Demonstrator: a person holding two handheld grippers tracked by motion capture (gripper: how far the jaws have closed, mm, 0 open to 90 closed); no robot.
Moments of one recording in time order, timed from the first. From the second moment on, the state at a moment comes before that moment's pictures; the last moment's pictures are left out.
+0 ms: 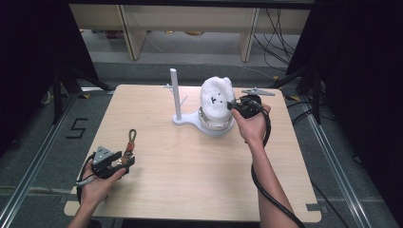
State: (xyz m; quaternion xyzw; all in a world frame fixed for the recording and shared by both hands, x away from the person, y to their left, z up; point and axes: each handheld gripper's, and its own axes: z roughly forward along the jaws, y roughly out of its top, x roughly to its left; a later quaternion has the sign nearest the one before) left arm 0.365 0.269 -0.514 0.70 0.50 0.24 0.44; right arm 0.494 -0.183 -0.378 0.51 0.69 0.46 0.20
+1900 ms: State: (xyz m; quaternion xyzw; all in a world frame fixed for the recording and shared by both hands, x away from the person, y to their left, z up) left arm 0.363 0.270 -0.515 0.70 0.51 0.24 0.44; right arm 0.502 -0.168 -0.430 0.52 0.71 0.39 0.26
